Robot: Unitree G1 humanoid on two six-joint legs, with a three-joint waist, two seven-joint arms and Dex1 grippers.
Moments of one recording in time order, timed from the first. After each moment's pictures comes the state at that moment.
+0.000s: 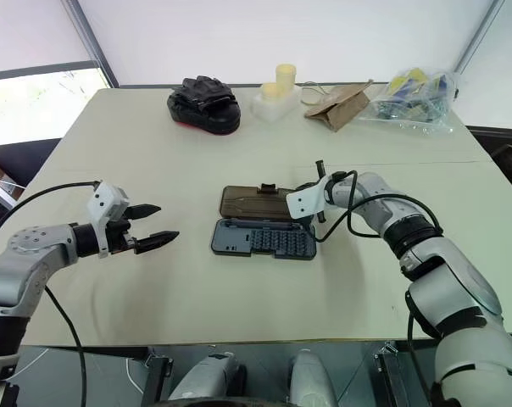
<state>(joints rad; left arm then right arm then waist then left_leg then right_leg) -0.22 0.77 0.11 -0.13 -0.44 0.55 -0.91 -0.93 -0.69 0.64 0.71 -0.53 -0.39 0.60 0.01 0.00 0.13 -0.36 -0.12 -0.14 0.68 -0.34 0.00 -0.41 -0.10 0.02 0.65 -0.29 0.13</state>
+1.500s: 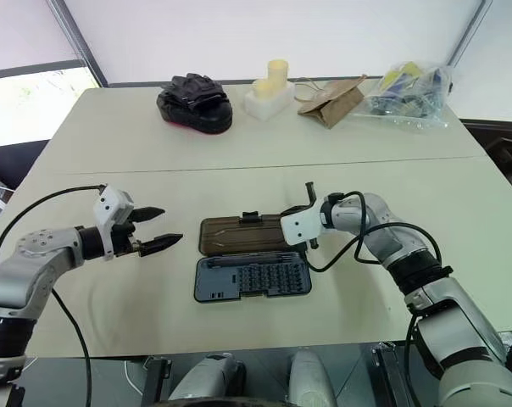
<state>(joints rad) -0.22 0.74 0.09 -0.10 -0.42 0.52 -0.91 -0.66 -0.68 0.42 0.33 -0.46 -0.40 0.83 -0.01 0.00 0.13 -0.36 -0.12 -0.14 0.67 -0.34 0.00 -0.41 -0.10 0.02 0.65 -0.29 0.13</state>
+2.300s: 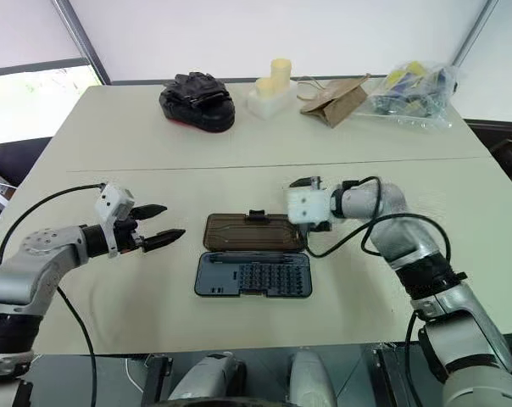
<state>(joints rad) -0.24 0.71 0.12 -0.09 -0.46 0.56 -0.89 -0.63 -0.69 0.25 0.00 -0.25 0.16 1.04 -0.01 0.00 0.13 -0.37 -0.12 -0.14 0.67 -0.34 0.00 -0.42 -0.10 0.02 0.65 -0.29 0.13</state>
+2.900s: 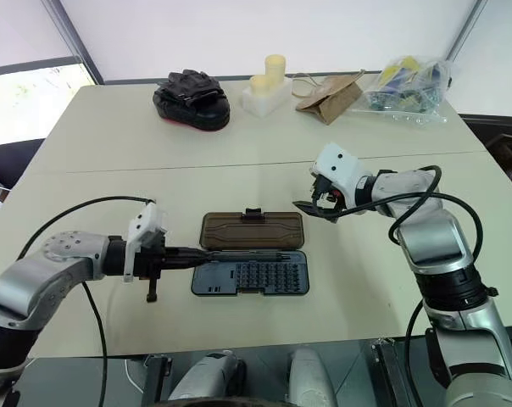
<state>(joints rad) -0.21 0.79 -0.08 -0.38 -0.55 0.67 -1.06 -0.58 -0.70 0.09 -0.23 0.04 0.69 0.96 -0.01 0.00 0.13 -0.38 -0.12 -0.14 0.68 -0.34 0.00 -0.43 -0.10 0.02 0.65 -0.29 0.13</state>
